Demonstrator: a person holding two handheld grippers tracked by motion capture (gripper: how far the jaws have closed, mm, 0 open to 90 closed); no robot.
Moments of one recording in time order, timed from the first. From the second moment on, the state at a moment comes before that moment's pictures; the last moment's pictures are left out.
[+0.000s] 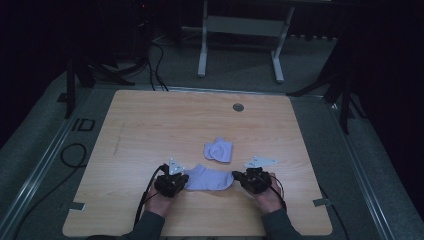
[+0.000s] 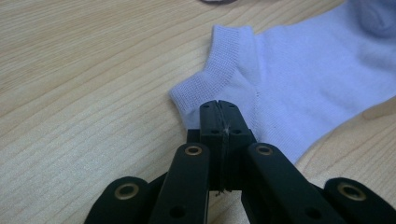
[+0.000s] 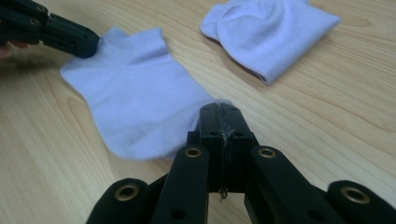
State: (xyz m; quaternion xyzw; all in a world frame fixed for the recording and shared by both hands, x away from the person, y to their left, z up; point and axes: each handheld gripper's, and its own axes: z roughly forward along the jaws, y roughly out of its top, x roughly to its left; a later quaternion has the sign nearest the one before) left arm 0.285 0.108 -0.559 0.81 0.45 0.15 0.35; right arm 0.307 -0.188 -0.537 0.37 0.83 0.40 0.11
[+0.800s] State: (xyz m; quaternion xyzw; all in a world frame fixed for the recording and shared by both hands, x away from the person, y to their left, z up) left arm 0.283 0.109 -0.559 0.81 0.45 0.14 0.35; right arm 0.330 -0.166 -0.521 0.36 0.84 0.40 0.13
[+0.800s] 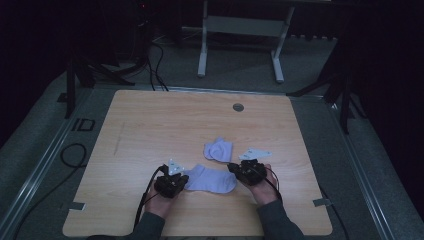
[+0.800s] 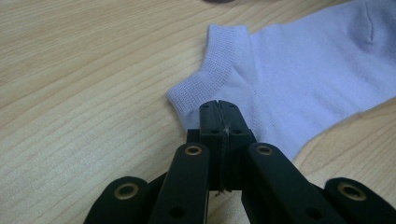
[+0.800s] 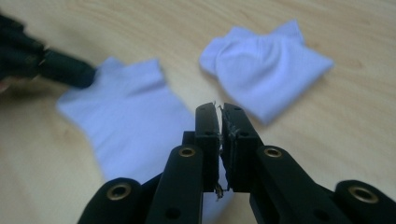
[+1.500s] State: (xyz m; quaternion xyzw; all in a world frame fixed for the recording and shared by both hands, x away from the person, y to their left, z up) left arm 0.278 0.110 -0.559 0.81 0.45 0.13 0.35; right arm 0.415 -0.088 -0.539 0.38 0.87 0.30 0.10
